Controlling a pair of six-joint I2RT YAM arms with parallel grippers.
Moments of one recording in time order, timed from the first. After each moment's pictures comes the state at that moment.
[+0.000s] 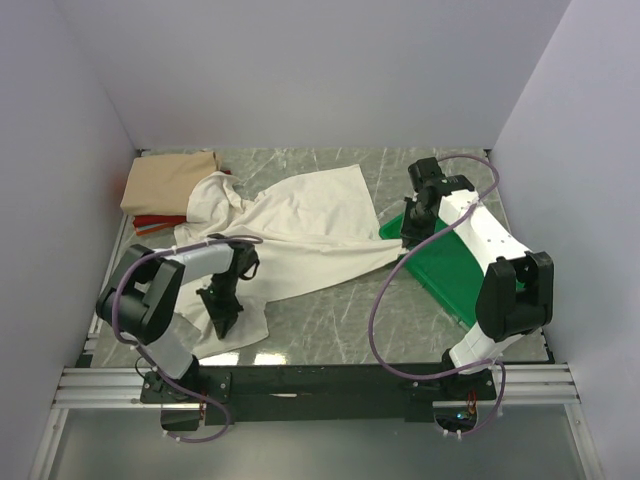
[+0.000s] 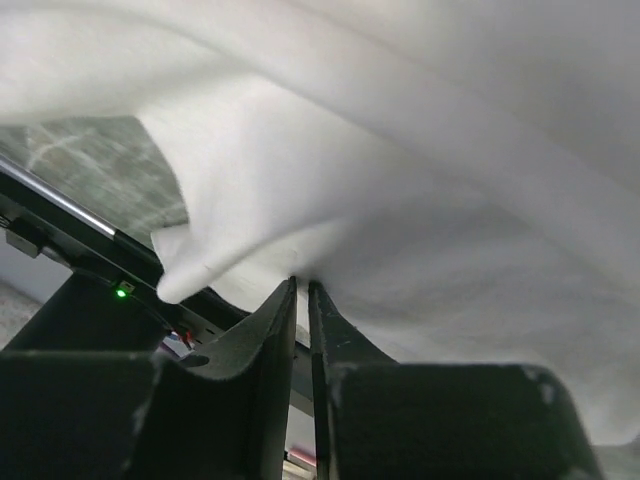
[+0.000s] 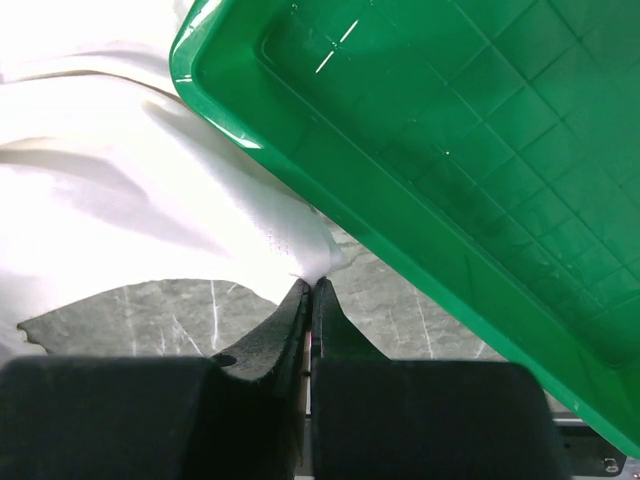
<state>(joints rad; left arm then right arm) -0.47 1.65 0.83 -1.10 -0.17 -1.01 0.21 1.62 1.35 -0.98 0.01 0.47</state>
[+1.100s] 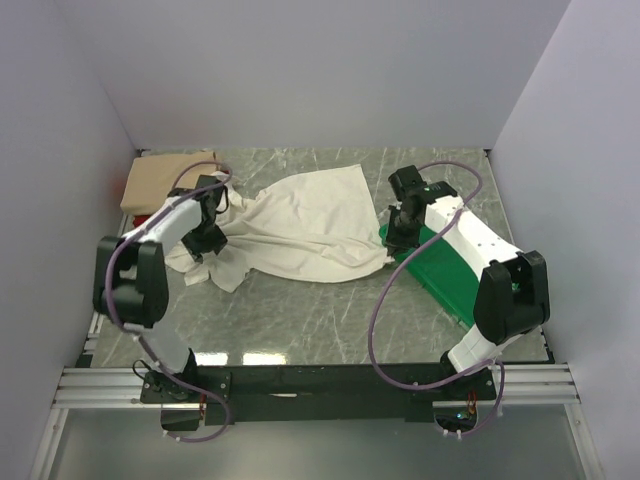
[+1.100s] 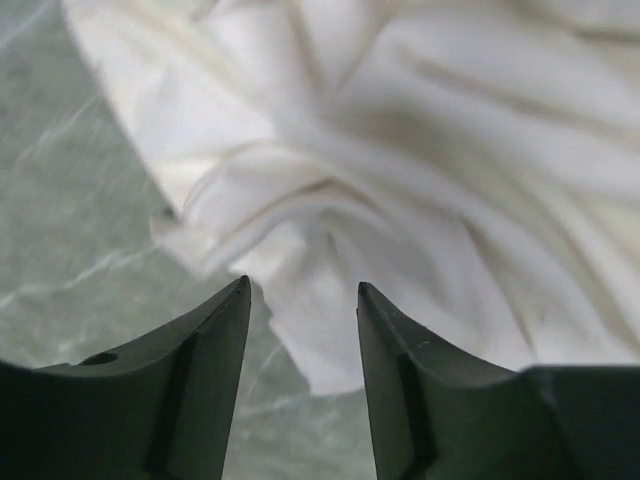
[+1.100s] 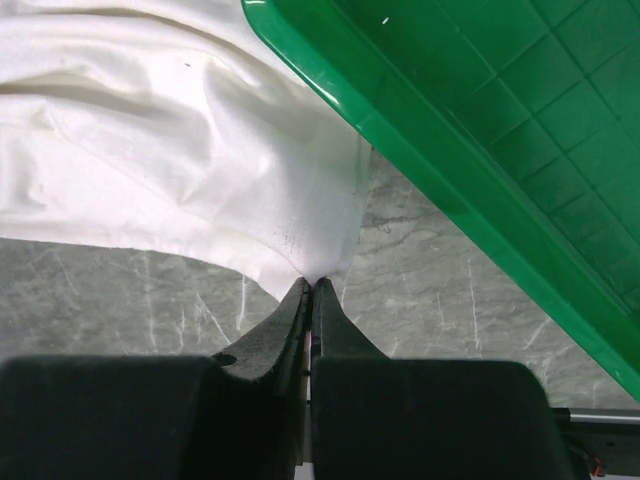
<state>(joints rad) -0.15 1.78 1.25 -0.87 -0.35 -0.80 0.33 1.61 1.31 -0.97 0.00 0.55</state>
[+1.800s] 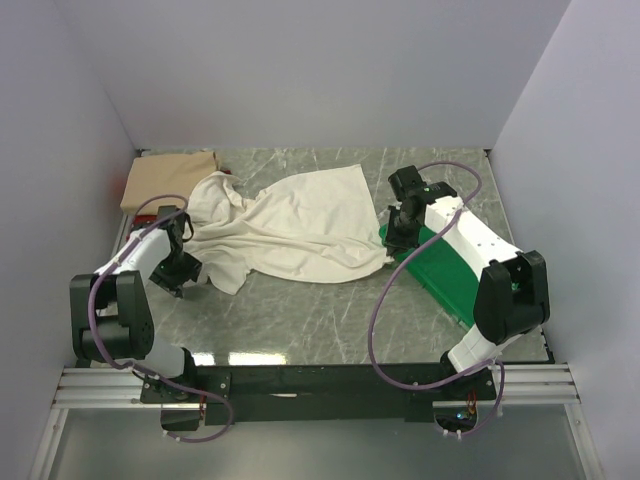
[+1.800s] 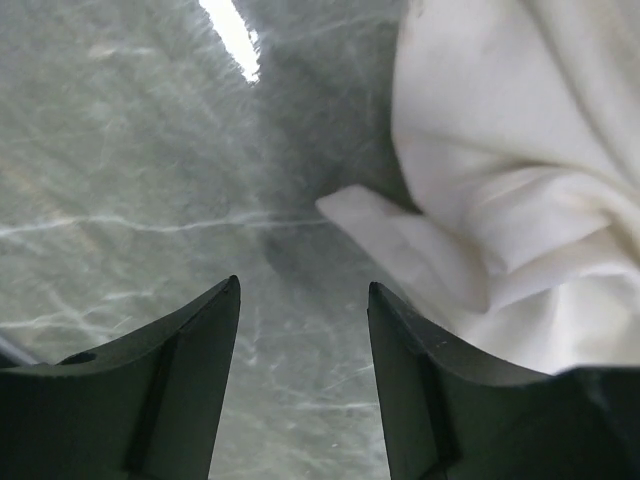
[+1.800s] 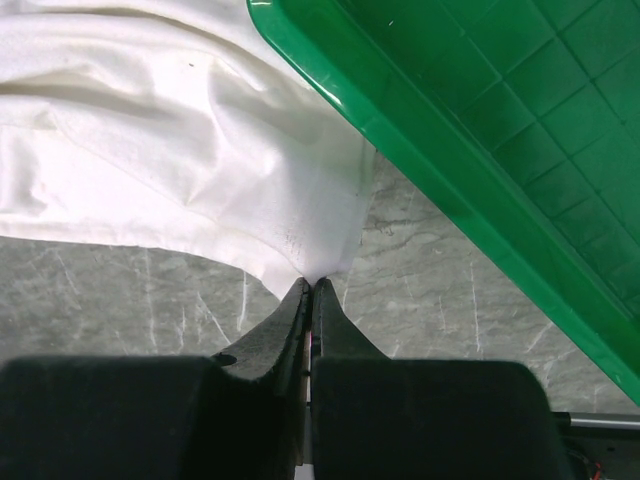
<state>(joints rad) 0.07 1.49 0.91 -0.87 -0.27 -0.96 0.33 1.61 1.30 -0.96 -0.01 0.55</state>
